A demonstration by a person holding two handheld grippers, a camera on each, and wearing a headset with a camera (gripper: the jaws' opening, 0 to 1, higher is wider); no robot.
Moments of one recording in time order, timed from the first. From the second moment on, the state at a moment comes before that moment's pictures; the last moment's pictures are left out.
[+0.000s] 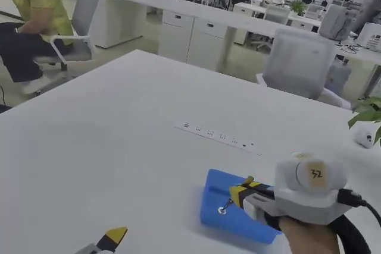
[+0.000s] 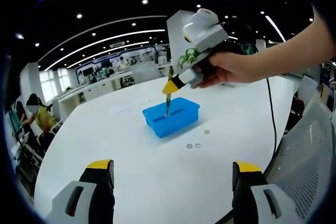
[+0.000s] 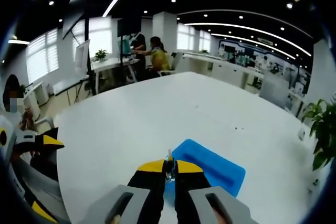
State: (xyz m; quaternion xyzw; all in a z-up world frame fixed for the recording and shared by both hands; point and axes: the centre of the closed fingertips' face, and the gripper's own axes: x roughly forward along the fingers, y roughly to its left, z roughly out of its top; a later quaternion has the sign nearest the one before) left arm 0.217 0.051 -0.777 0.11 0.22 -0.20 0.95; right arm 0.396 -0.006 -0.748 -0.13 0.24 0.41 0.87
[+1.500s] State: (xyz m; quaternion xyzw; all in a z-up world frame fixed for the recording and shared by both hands) left arm 0.218 0.054 -0.779 0.11 0.23 -0.19 0.95; right arm 0.435 -0.011 -0.816 -0.13 0.29 0.37 0.87
